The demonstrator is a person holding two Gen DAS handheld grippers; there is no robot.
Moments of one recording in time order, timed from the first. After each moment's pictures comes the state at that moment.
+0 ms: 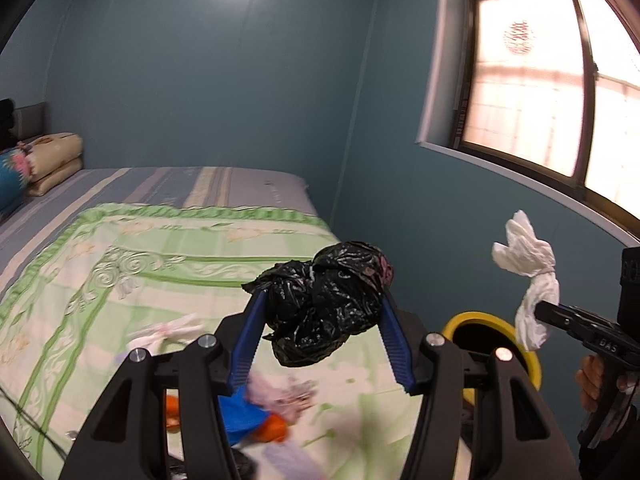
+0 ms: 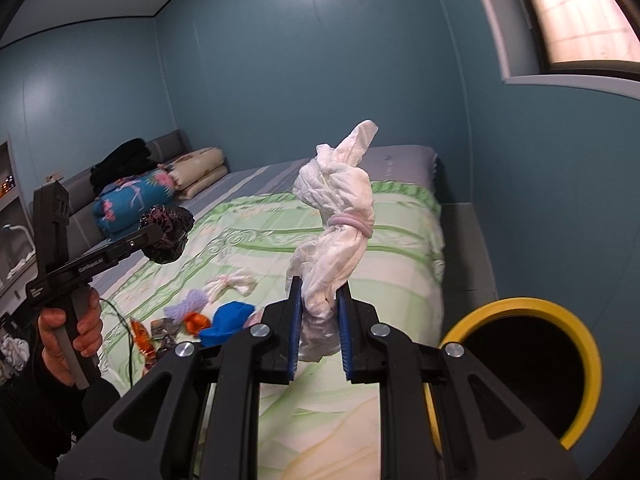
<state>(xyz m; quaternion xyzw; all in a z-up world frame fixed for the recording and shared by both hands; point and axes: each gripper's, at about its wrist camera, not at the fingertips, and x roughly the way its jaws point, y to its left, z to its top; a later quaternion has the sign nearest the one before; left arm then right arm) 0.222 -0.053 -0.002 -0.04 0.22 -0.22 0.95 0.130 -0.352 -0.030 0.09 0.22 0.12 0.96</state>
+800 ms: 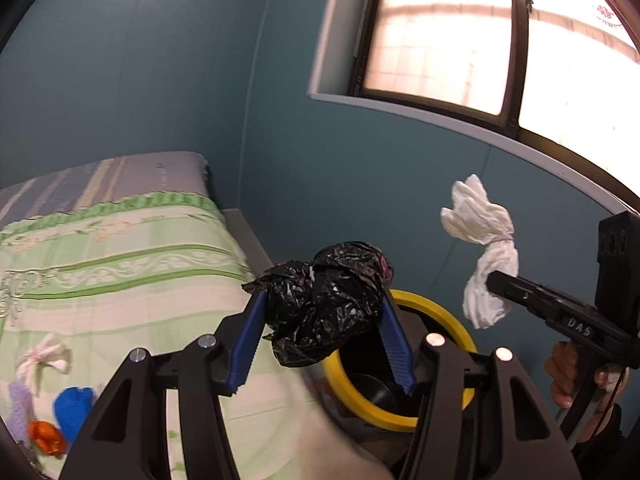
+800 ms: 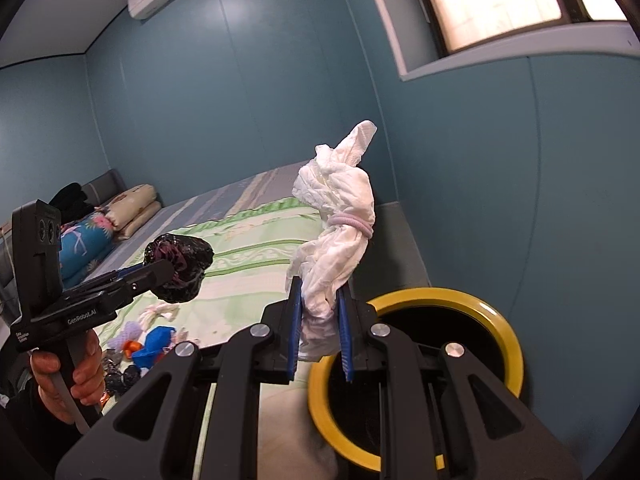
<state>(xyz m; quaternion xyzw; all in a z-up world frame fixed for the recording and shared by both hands) 0.233 -0.246 -0.026 0.01 0.26 -0.37 0.89 0.096 -0.465 -0.051 0.15 0.21 -0.01 0.97</state>
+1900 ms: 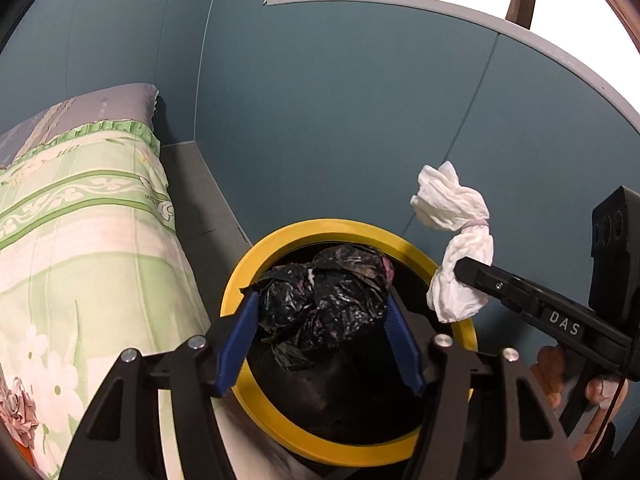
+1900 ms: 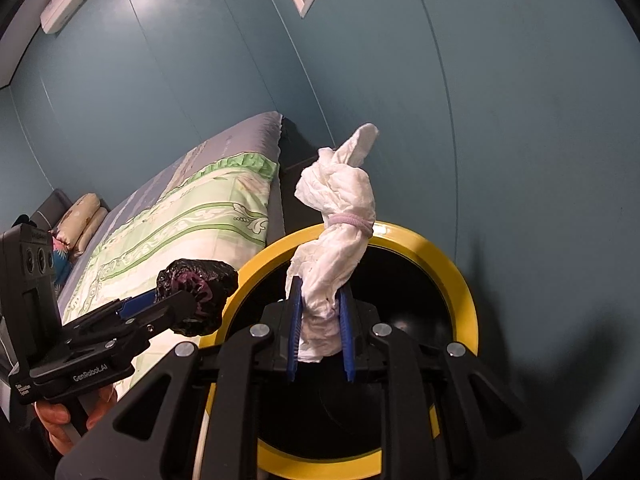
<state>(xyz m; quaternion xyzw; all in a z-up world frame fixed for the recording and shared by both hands) 0.259 -0.378 -0.130 0.03 0.37 -0.41 0.83 0.127 -0.555 -0.142 0.23 0.29 -0.10 0.92</state>
